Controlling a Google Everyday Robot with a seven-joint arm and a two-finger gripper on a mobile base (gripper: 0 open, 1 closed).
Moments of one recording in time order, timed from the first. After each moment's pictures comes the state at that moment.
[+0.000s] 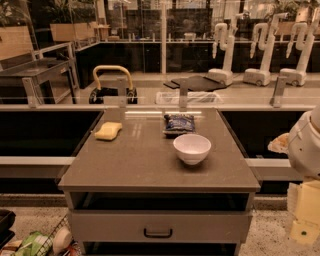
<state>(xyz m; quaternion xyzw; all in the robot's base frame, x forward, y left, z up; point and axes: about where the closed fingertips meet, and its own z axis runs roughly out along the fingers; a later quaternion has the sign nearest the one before) 0.438 -0.216 0.978 -0.60 0.78 -0.04 0.16</state>
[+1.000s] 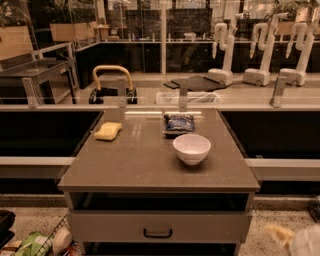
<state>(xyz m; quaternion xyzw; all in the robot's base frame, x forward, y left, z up) 0.397 -0.208 0.819 -0.57 0.77 0.12 0.25</state>
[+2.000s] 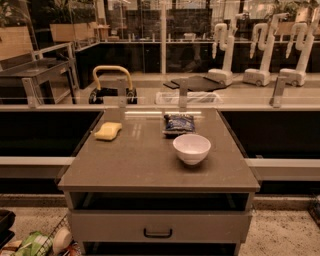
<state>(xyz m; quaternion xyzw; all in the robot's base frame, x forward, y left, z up) 0.357 -0.210 0.689 -0.46 0.74 0.24 0.42</state>
